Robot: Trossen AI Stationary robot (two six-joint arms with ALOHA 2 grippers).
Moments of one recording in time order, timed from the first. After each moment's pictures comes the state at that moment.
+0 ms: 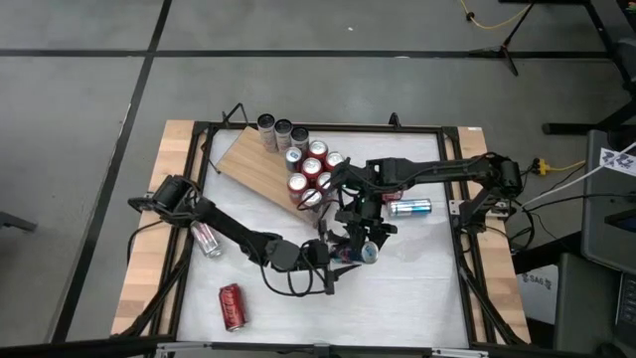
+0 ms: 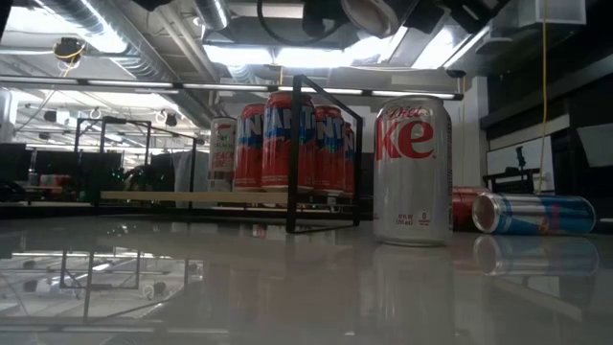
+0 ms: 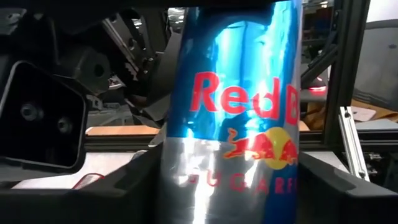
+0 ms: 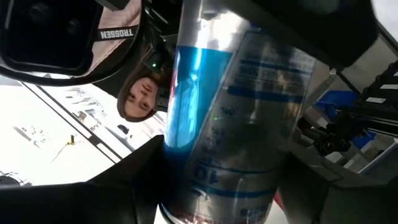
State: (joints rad) left arm -0.41 1.95 1.13 0.84 -0.57 0.08; right arm -0.04 1.70 1.40 -0.68 -1.42 1.33
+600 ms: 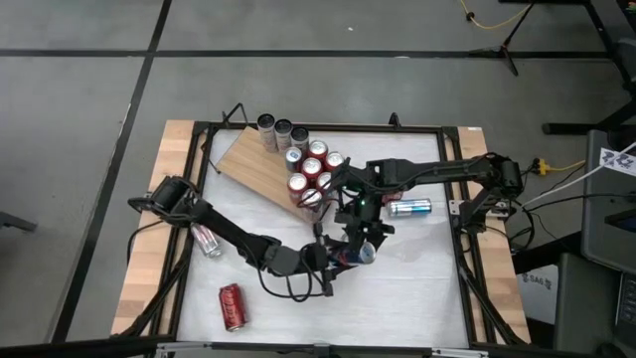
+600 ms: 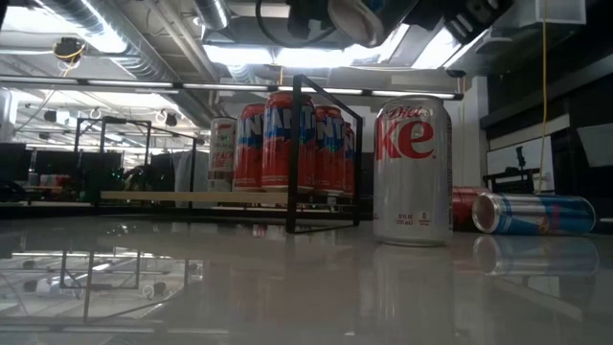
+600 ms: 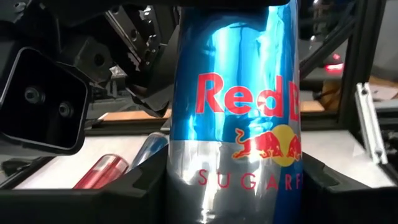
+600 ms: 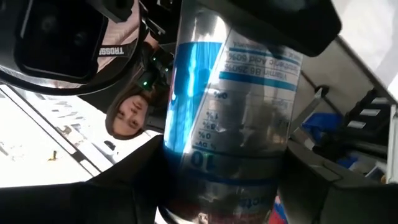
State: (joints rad) left arm -0.43 1.93 1.13 0.75 -0.65 0.09; right arm -0.04 1.70 1.40 -0.69 -1.31 1.27
